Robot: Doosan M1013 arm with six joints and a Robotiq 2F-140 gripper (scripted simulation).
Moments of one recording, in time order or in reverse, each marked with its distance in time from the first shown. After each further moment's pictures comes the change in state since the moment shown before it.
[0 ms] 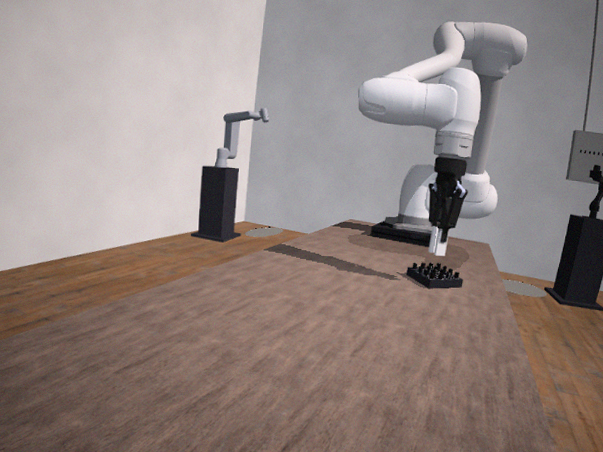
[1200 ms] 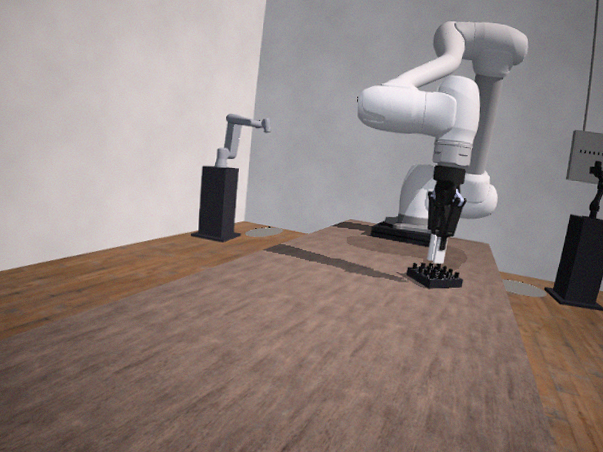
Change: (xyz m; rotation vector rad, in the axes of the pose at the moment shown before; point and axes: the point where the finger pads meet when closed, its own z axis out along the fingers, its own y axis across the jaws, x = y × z) arm 0.000 0.000 0.020 0.000 0.000 0.000
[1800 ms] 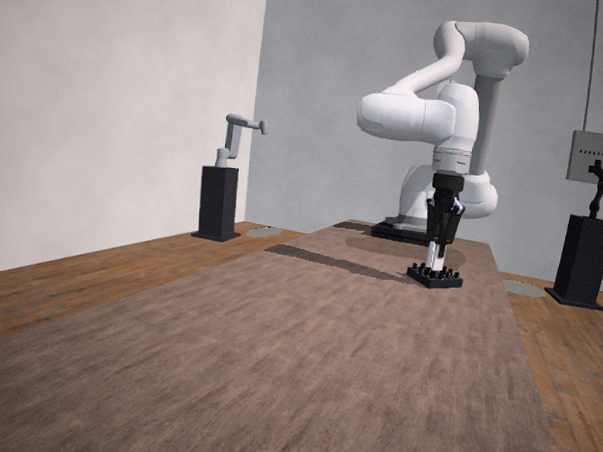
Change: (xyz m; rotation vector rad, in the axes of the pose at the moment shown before) arm 0.000 0.000 0.019 0.000 0.000 0.000
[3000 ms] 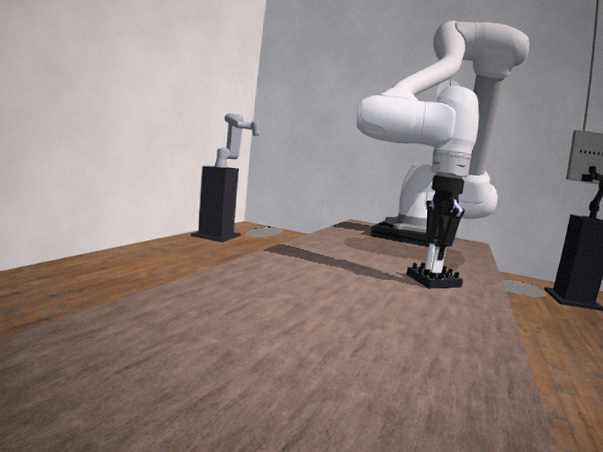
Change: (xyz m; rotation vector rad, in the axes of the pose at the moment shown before) arm 0.000 0.000 0.006 0.000 0.000 0.000
